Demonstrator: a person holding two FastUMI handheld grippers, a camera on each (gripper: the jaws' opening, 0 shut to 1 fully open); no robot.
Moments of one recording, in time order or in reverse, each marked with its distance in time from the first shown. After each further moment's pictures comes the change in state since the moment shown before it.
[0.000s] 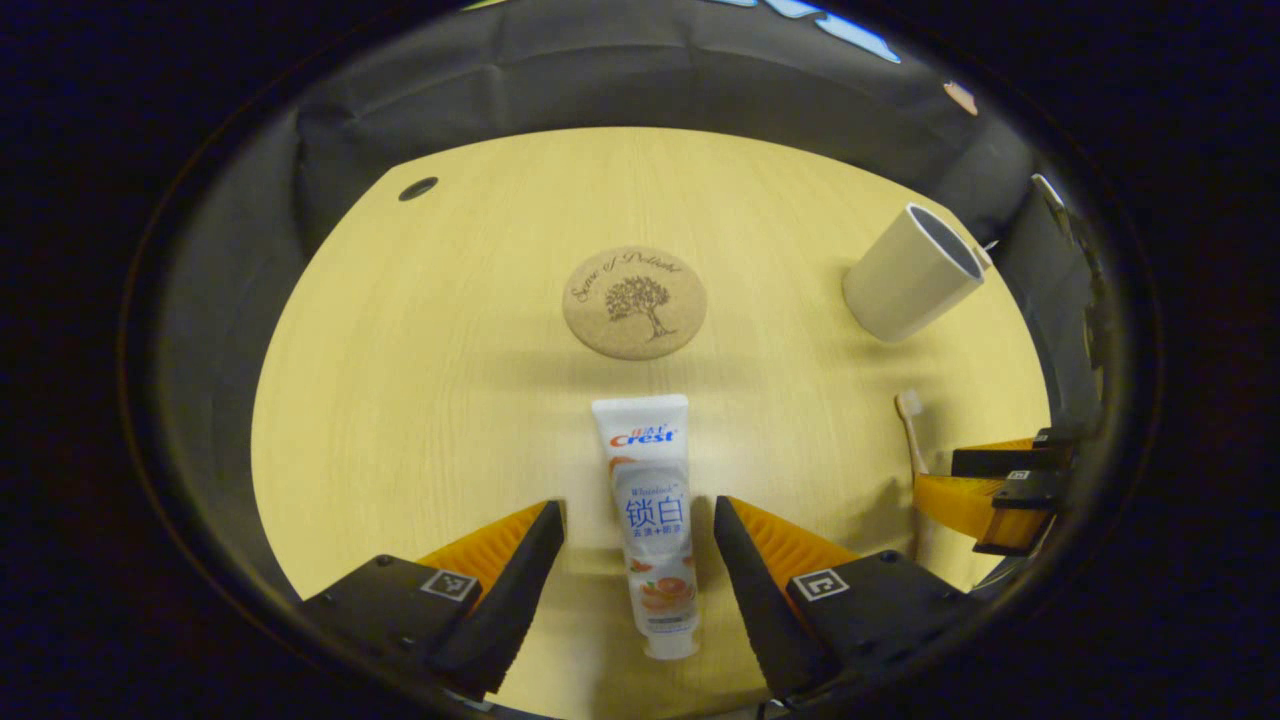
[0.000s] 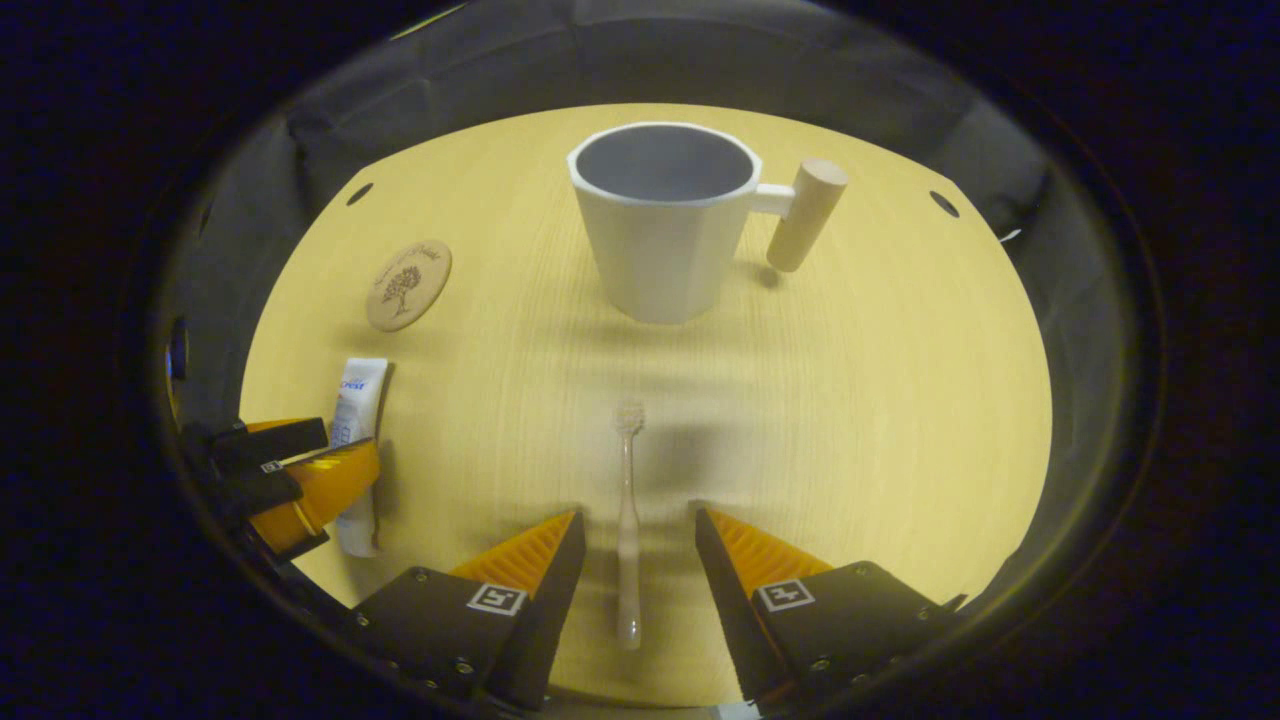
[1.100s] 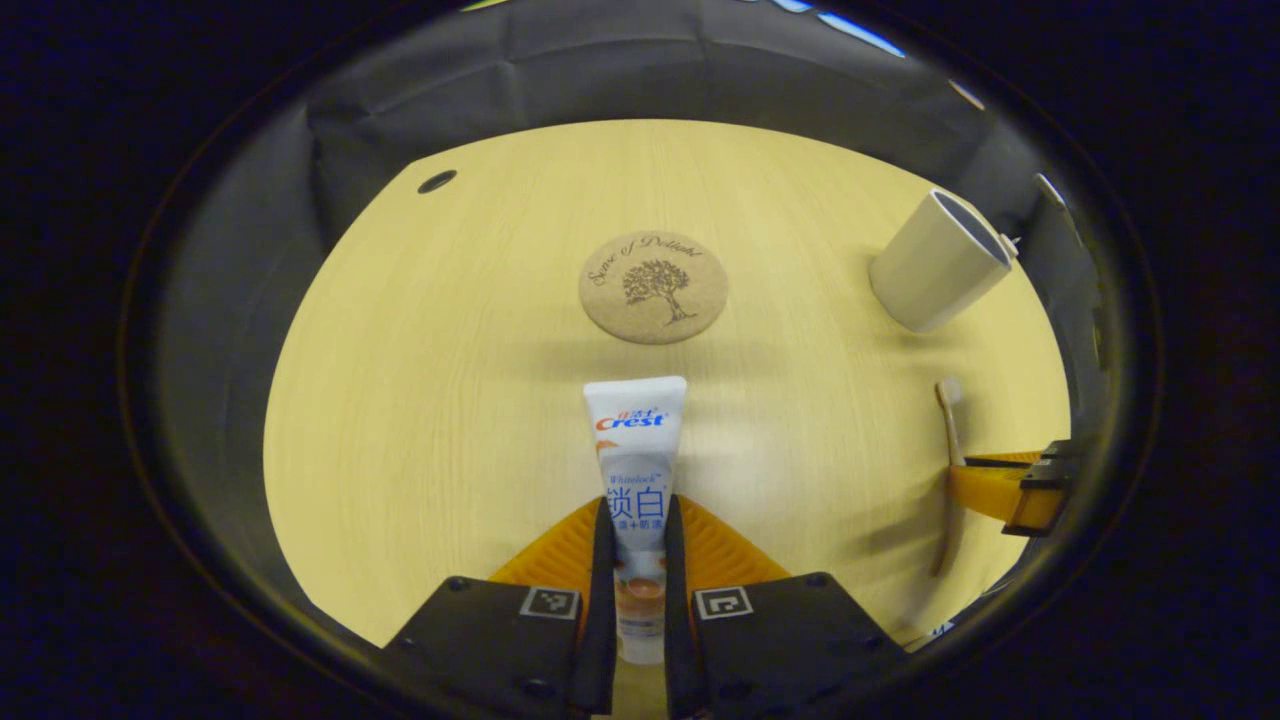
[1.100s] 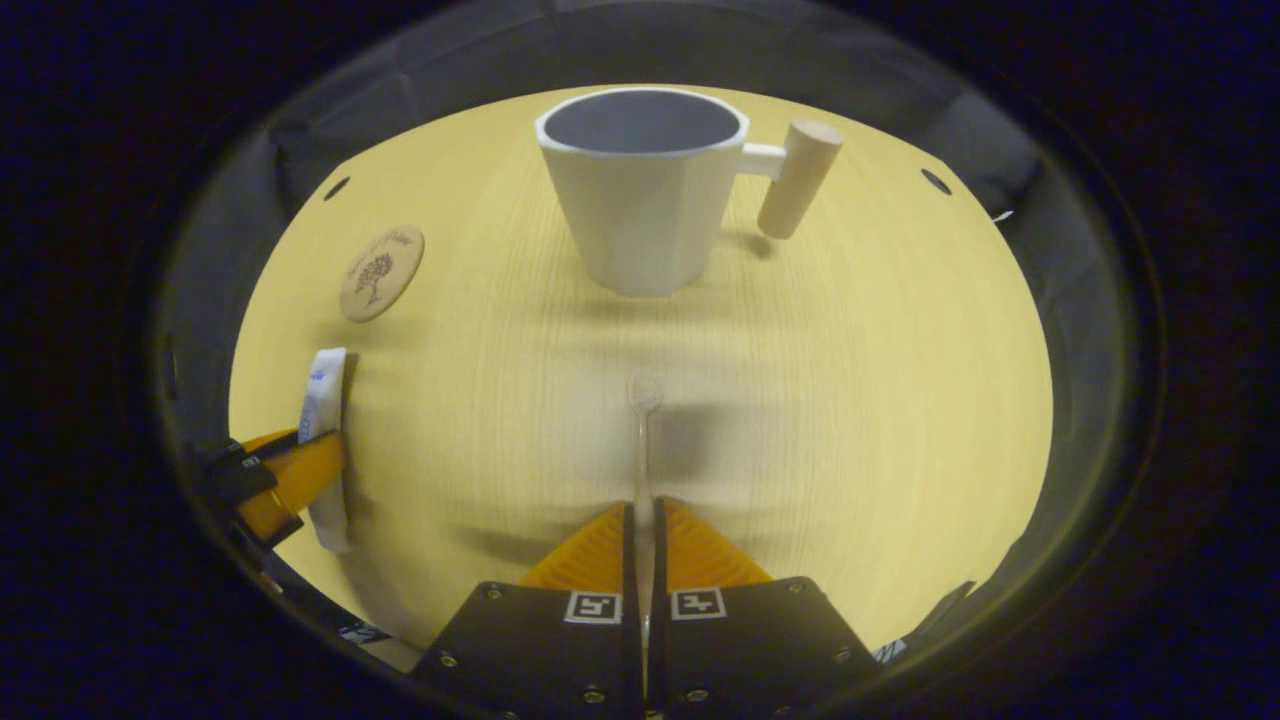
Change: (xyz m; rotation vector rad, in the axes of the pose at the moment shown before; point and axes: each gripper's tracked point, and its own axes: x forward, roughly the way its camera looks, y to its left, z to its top) left arm 0.008 0.004 -0.002 -0.001 -0.007 0.079; right arm 0.008 -0.004 -0.008 0.051 0.054 -0.021
